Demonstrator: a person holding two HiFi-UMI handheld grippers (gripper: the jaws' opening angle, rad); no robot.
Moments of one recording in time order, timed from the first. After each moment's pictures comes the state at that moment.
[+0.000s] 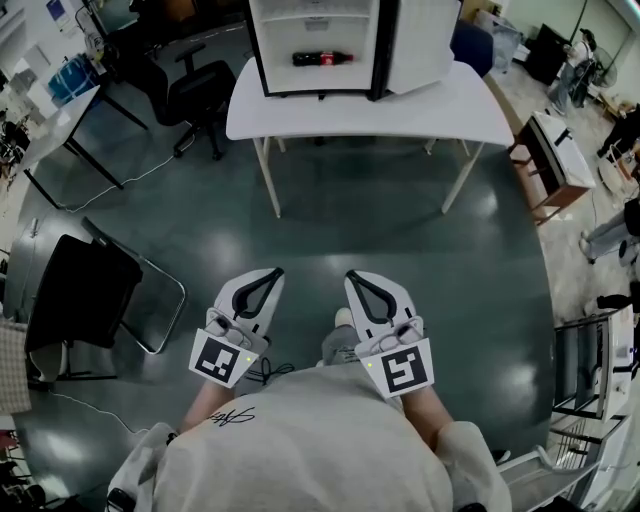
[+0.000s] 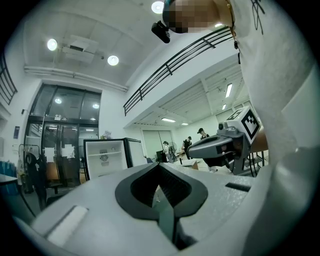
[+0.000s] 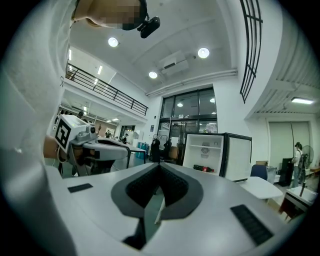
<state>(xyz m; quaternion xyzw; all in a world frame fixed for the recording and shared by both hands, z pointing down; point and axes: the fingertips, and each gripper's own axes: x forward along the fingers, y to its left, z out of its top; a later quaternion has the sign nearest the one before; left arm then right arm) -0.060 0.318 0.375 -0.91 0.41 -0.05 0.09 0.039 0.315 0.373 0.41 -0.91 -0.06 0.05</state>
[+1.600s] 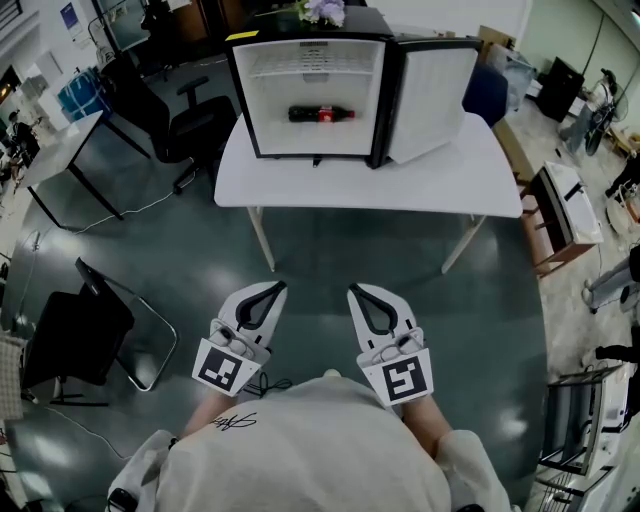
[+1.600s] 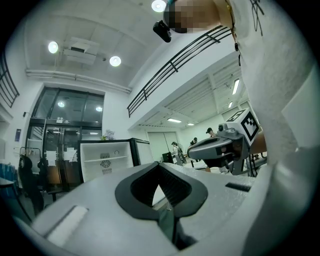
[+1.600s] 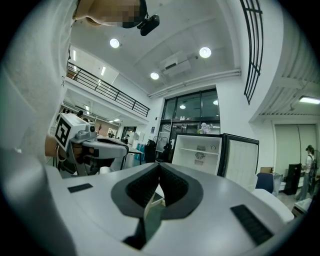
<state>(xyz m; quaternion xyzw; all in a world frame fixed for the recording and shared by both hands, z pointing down) -0.017 0.119 0.352 -0.90 0.43 -0.04 0.11 0.084 0.110 0.351 0.39 -0.92 -0.09 0.05</state>
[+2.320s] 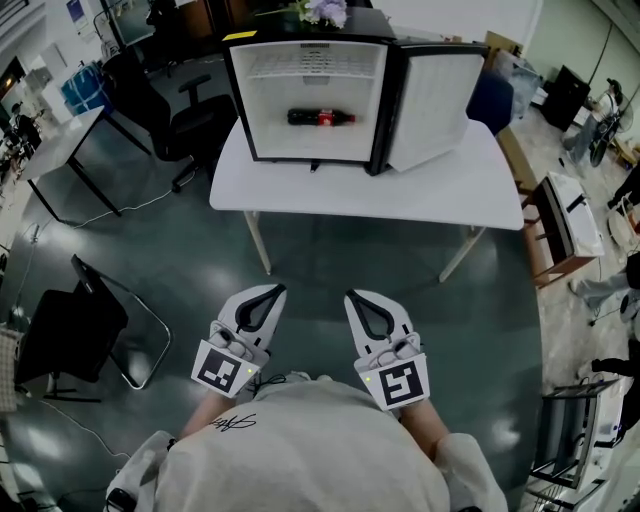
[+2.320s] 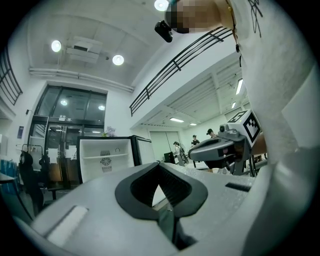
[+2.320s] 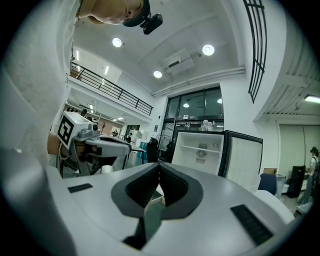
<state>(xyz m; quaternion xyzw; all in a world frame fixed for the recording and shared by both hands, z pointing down) -0.005 0.094 0.363 -0.89 0.44 -0.03 0.10 0.093 0.086 0.365 0.37 -0.92 -0.09 0.06</state>
